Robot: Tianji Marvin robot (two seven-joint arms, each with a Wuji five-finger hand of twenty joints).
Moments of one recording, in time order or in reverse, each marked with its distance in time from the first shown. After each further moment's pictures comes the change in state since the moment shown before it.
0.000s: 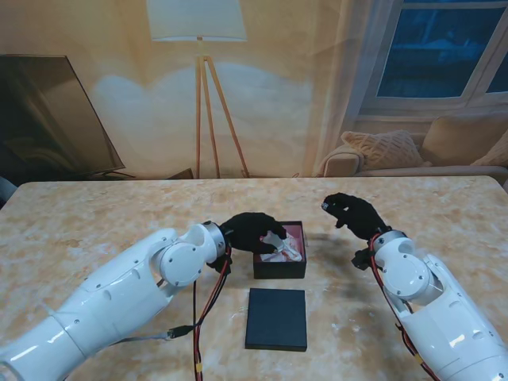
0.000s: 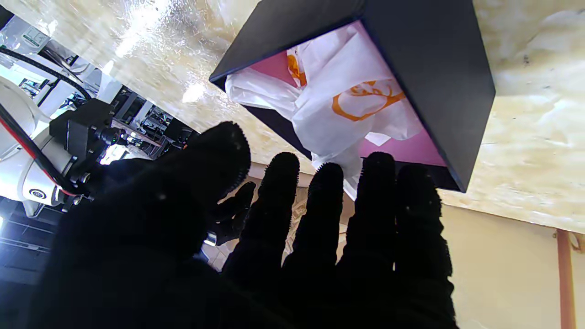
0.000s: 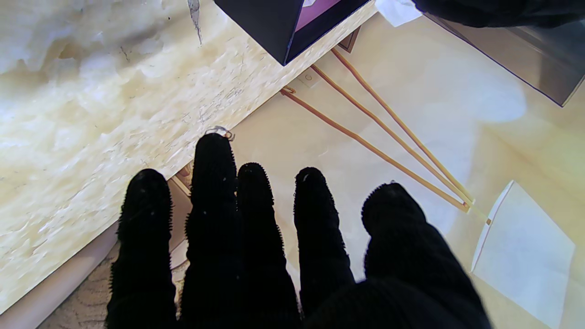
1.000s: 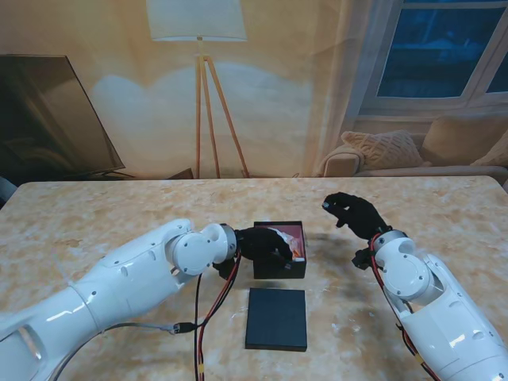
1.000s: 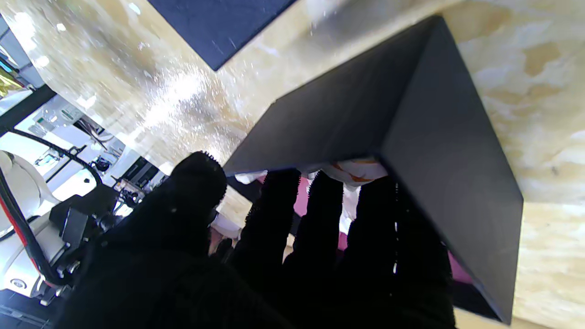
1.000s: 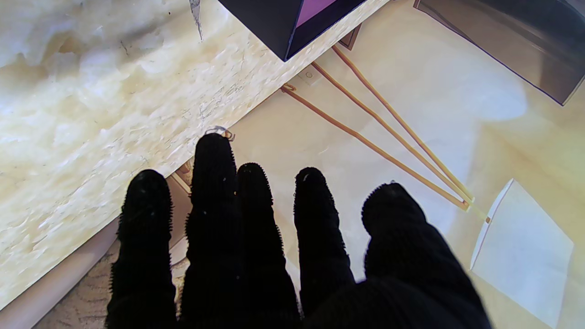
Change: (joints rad) left arm -0.176 -0.036 0.219 0.155 -0.165 -0.031 -0.157; right arm 0.000 0.000 0.002 0.000 -0.005 -0.003 -0.007; left_hand 0.015 0.308 -0.409 0.051 0.042 0.007 -0.089 -0.022 0.000 0.000 -0.059 -0.069 -0.045 0.001 -0.092 -0.120 -0.076 0.000 -0.071 -0.101; right_hand 0.000 0.000 0.000 0.000 0.000 0.000 0.000 -0.009 0.000 0.008 -0.001 0.000 0.000 0.000 0.000 0.000 -0.007 0.000 -0.001 0.000
